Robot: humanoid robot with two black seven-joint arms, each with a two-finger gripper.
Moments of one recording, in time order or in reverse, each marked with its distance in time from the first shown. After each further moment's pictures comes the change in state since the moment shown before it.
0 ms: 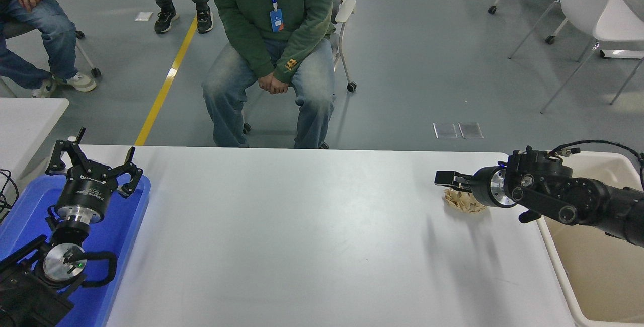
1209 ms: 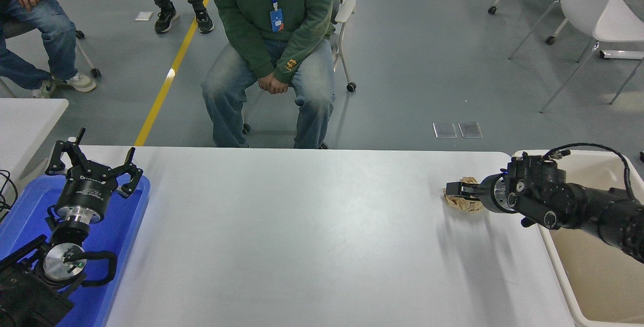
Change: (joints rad) left arm 0.000 0.000 0.000 0.000 0.001 0.000 0.000; right arm -0.051 0.111 -0.080 -0.192 -0.009 0.043 0.007
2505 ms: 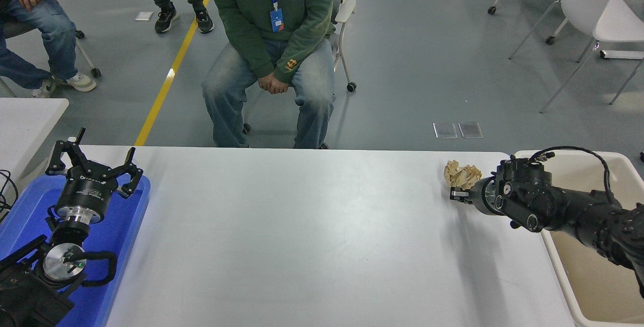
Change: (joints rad) left arm 0.000 0.000 0.000 0.000 -0.001 0.000 0.000; right arm -0.005 0.050 -0.036 -0.084 0.013 0.030 -0.005
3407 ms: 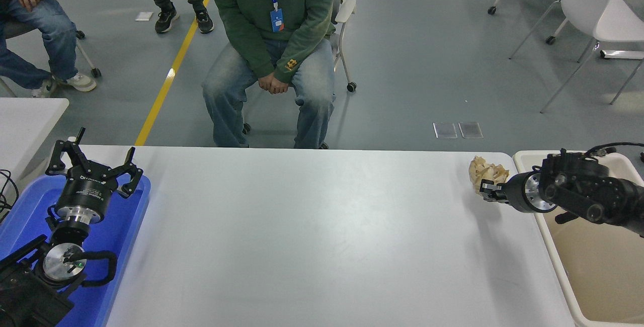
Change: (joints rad) left arm 0.000 0.000 0.000 0.000 0.000 0.000 0.000; right arm 0.040 -0.319 0.113 0.314 0.045 0.033 0.045
